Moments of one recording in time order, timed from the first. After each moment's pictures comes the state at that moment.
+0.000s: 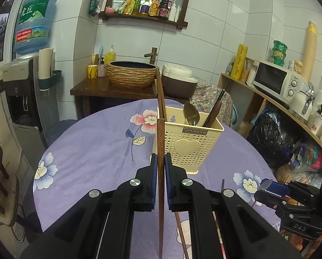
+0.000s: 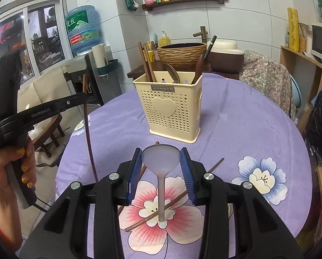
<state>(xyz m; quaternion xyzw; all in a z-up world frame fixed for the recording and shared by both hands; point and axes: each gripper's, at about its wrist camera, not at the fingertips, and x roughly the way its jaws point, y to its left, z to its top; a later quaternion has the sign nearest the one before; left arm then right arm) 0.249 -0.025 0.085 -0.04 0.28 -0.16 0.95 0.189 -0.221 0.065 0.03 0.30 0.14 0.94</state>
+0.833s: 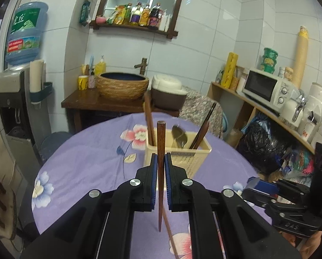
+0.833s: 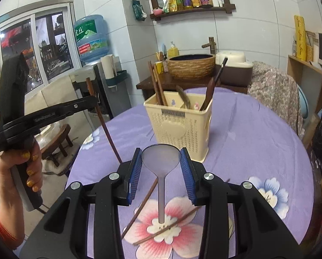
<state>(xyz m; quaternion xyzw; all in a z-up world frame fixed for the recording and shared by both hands) 0.259 -0.023 0.130 -0.05 0.24 -0.20 0.95 0.210 -0.220 0.103 0.04 0.26 0.16 0.95</state>
